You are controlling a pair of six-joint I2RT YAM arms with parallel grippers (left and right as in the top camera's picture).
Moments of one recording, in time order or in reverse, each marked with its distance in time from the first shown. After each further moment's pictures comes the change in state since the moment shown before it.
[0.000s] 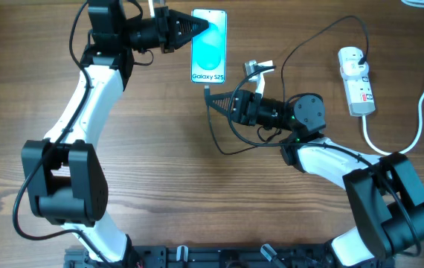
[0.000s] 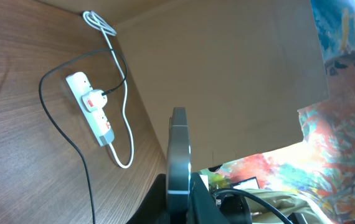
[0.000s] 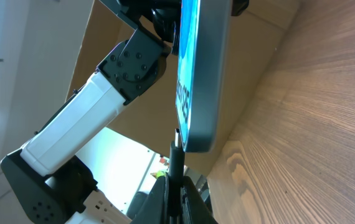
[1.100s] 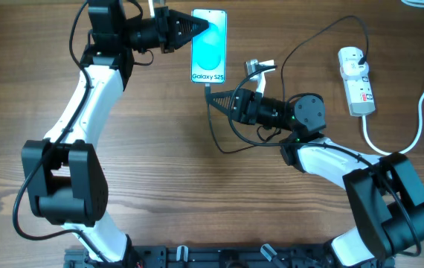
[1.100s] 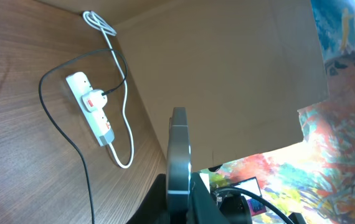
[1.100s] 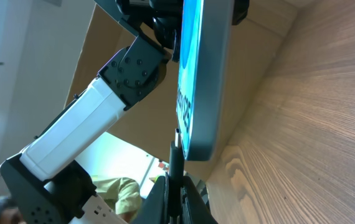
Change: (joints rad) left arm 0.000 0.000 0.000 0.000 0.000 0.000; right arm 0.000 0.000 0.000 0.005 0.022 -0.004
